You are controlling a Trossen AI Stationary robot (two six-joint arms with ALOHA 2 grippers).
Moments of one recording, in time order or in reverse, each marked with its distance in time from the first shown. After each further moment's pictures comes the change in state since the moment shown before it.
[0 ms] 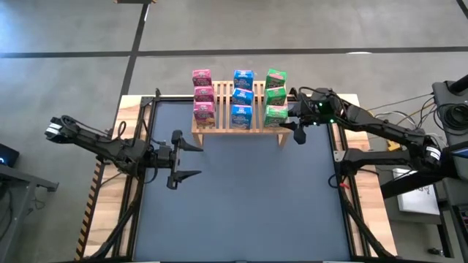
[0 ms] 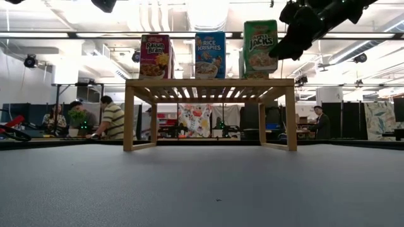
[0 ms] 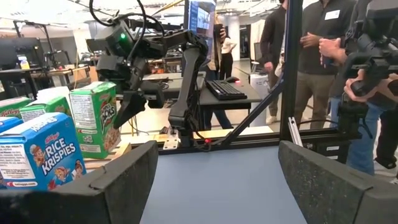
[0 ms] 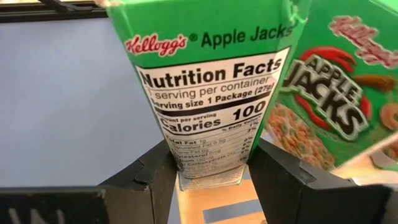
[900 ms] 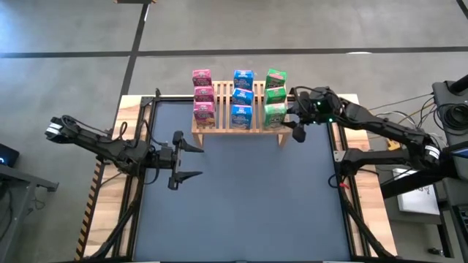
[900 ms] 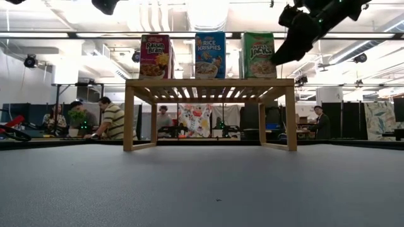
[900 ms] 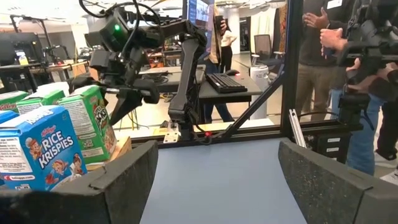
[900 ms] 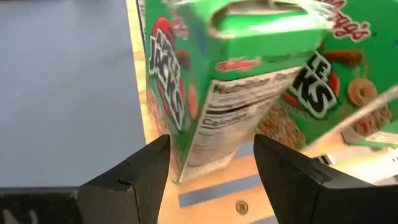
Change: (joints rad) left arm 0.000 0.012 0.000 -0.016 0.000 0.004; right arm -0.004 0.023 0.034 -0.072 0.090 -0.012
